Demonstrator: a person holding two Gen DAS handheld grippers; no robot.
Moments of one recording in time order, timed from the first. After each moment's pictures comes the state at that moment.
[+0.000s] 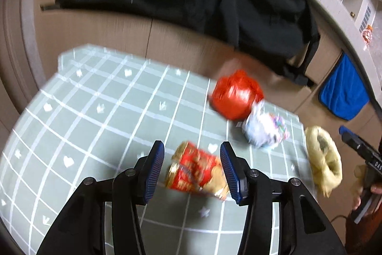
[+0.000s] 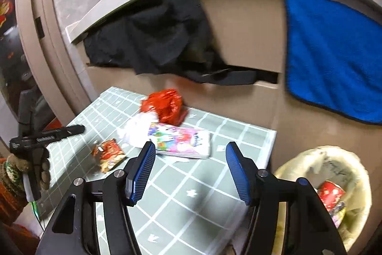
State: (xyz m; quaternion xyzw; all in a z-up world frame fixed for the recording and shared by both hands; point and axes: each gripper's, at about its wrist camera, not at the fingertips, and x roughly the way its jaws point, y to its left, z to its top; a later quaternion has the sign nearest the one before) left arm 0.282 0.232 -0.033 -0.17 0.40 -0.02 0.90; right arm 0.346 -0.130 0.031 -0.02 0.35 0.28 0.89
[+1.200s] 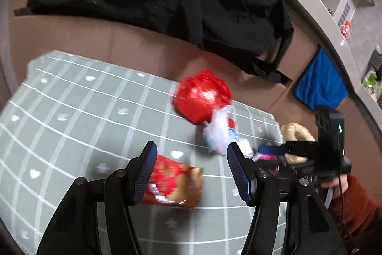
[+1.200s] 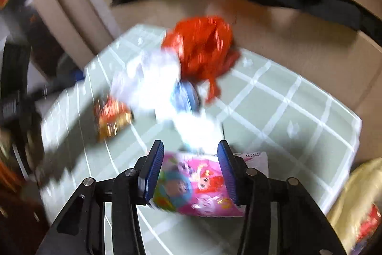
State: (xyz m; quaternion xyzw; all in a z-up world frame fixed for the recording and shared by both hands) left arm 0.303 0.199 -0.028 -0.18 0.37 -0.11 0.90; right arm 0.398 -0.074 -0.063 -0.09 0.48 0.39 0.79
